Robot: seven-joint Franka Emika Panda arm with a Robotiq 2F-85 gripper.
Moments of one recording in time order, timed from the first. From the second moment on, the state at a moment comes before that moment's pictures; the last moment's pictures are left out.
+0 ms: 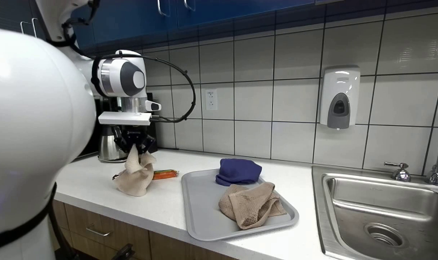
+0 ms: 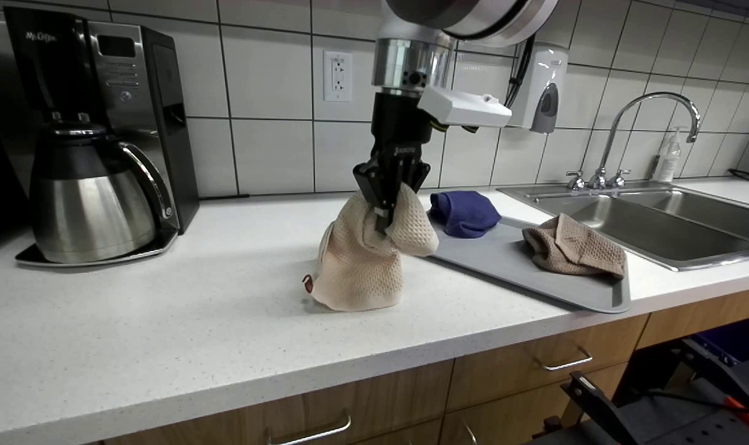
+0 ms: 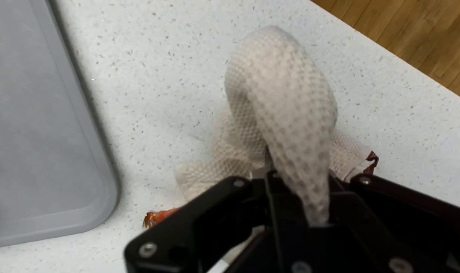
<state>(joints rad) 0.30 0.03 0.21 -2.48 0.08 2.56 -0.12</state>
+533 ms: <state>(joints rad) 0.29 0.12 0.21 -2.46 0.03 2.60 -0.12</state>
